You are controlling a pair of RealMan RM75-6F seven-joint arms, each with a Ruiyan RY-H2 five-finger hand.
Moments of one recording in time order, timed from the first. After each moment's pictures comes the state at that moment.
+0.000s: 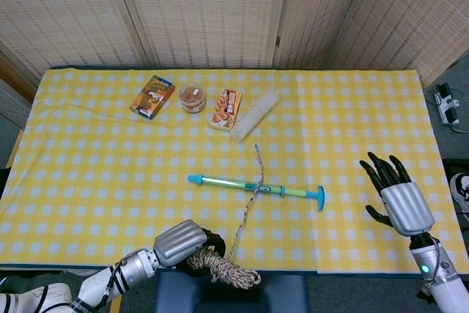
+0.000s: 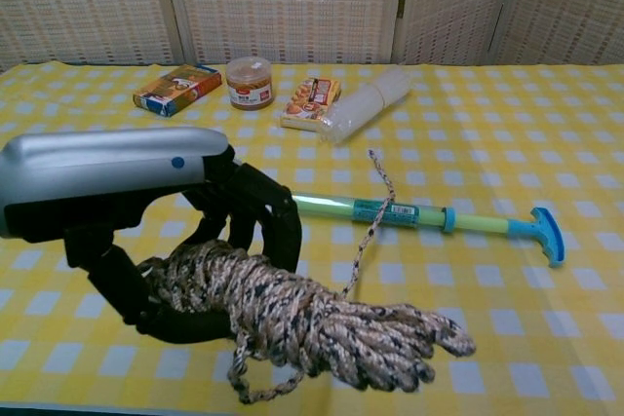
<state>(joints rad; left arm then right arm) -0.74 -1.24 0.04 -2.02 1.63 0.88 -0.10 0.21 -1.11 0.07 -1.63 -1.60 1.34 -0.13</state>
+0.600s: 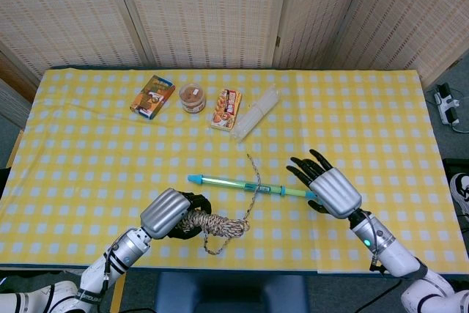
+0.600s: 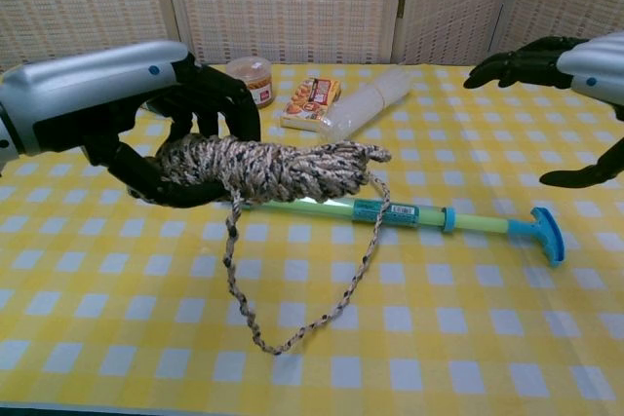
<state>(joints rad) -0.66 -1.34 -0.06 -1.90 1.50 1.08 0.10 0.49 -1.23 0.10 -1.63 -1.67 1.04 -0.19</state>
